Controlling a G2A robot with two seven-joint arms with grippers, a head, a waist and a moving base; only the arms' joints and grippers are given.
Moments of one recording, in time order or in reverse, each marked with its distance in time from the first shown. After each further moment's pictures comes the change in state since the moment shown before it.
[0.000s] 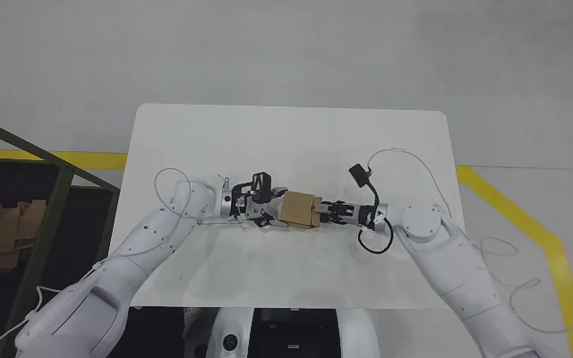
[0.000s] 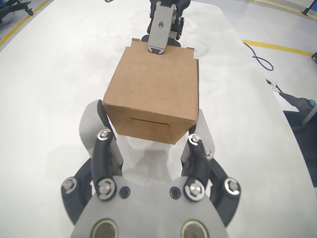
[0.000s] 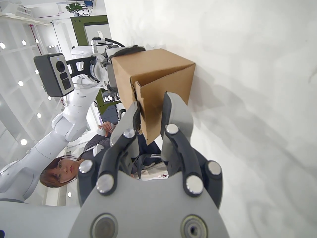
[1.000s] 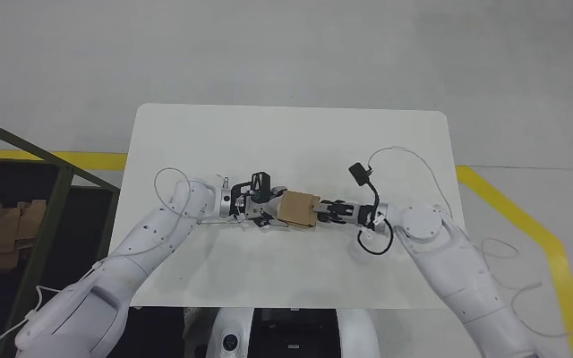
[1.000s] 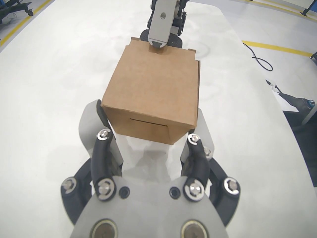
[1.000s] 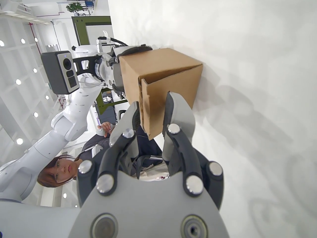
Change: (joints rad) left arm -0.004 -0.001 0.002 0.010 0.006 -0.002 0.014; right arm -0.026 0.006 0.025 -0.054 -0.017 0.011 -0.008
